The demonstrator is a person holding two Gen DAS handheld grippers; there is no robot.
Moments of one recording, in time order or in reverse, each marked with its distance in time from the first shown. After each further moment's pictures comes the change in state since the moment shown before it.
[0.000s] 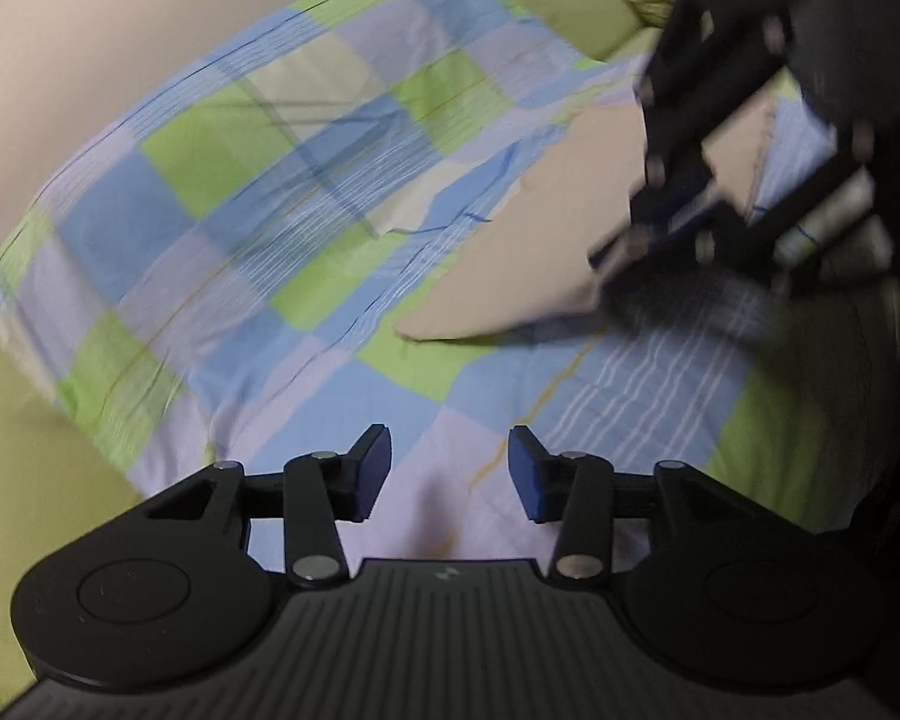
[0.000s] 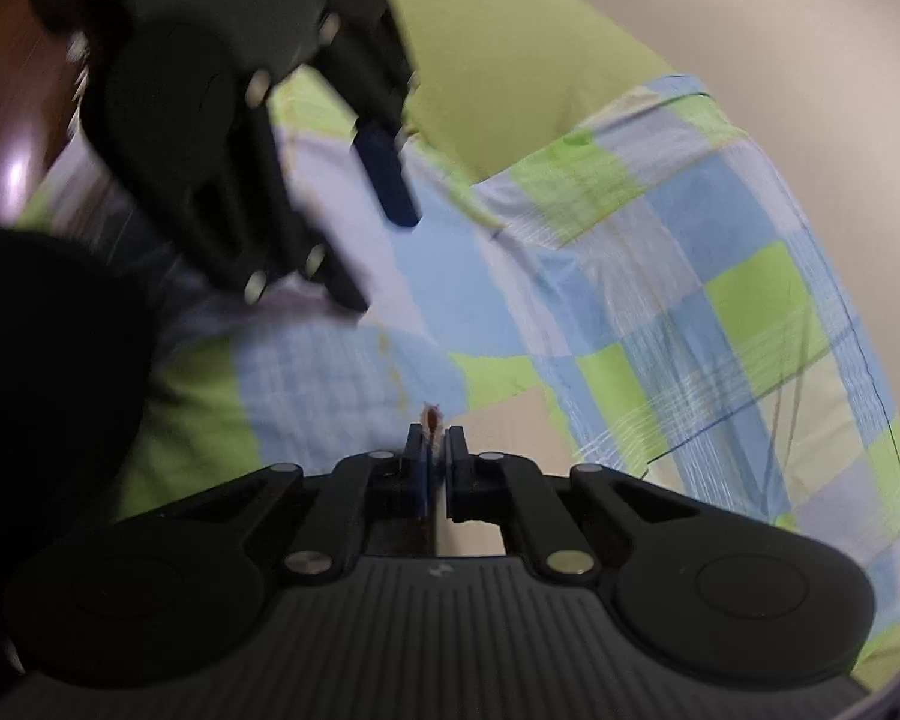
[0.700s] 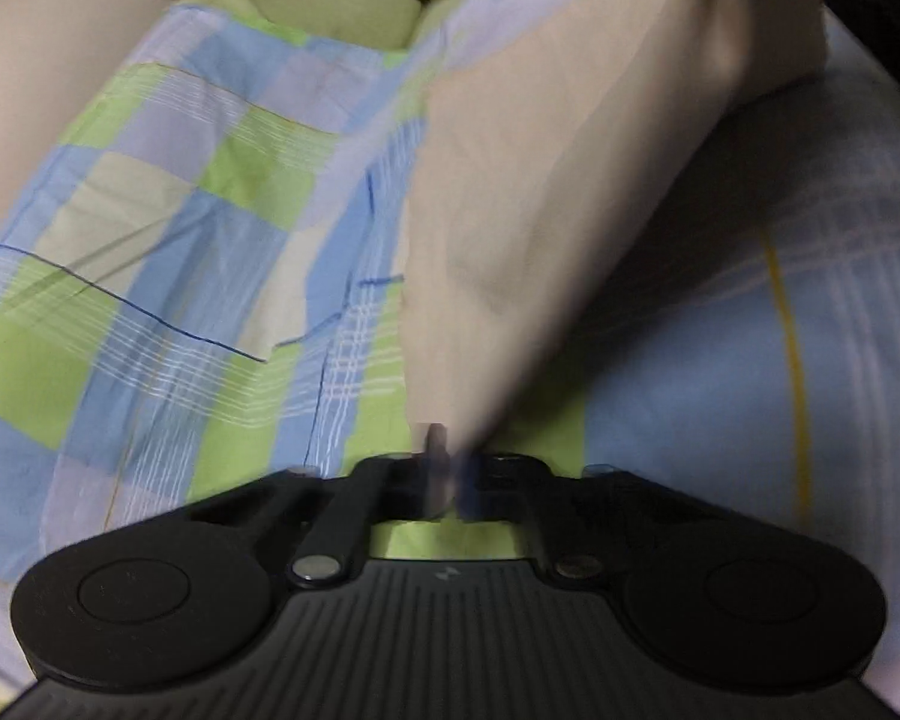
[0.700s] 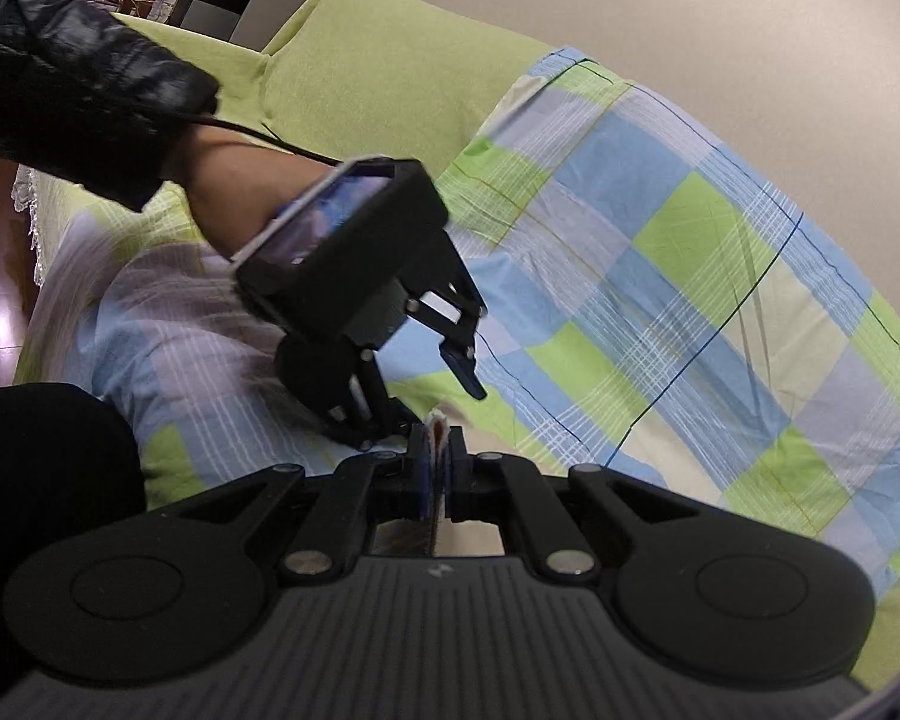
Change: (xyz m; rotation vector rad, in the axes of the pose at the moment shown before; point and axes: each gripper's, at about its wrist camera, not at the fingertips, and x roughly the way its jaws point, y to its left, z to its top) left arm 0.121 0.008 0.035 0.479 -0.056 -0.141; right arm -0.033 -0.061 -0.010 0.230 -0.025 0.028
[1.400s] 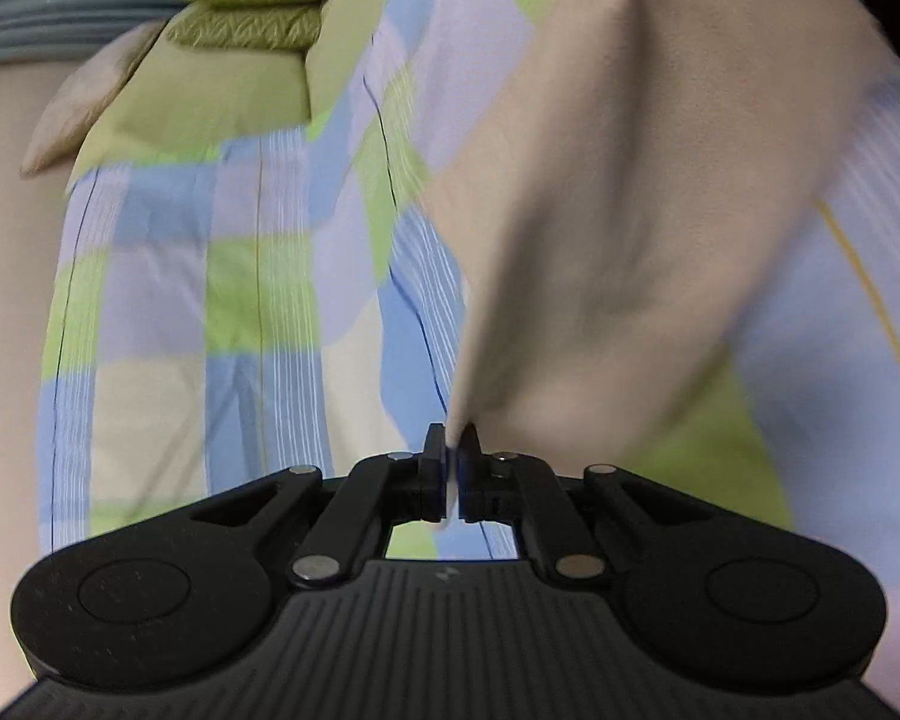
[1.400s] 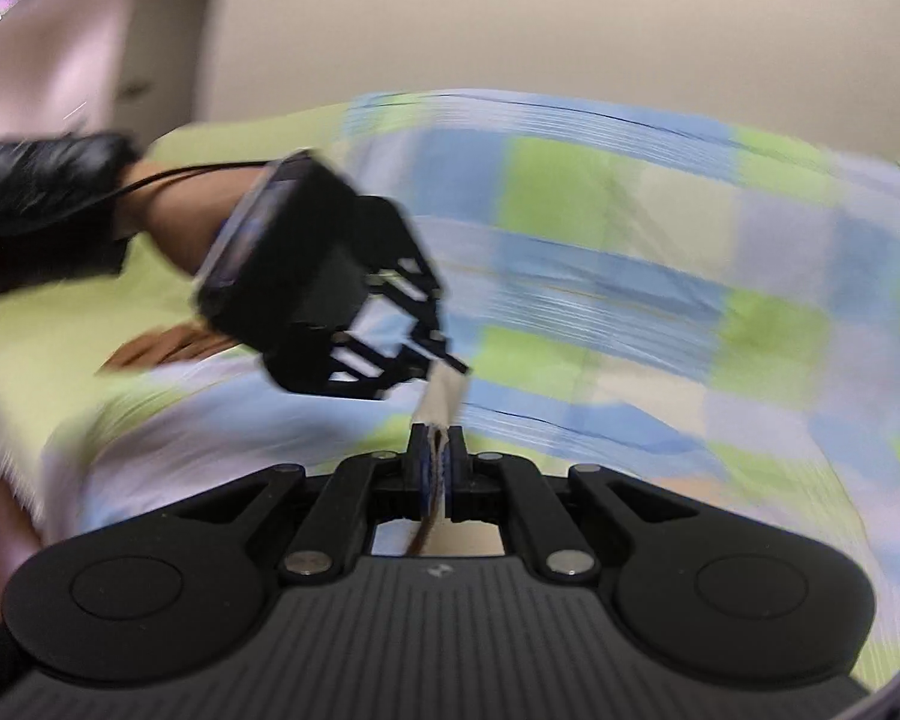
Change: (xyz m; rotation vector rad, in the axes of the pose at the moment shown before) left arm 0.019 0.049 0.107 0.401 -0.019 -0.036; right arm -0.045 -0.085 -0.067 0.668 -0.127 -0.138
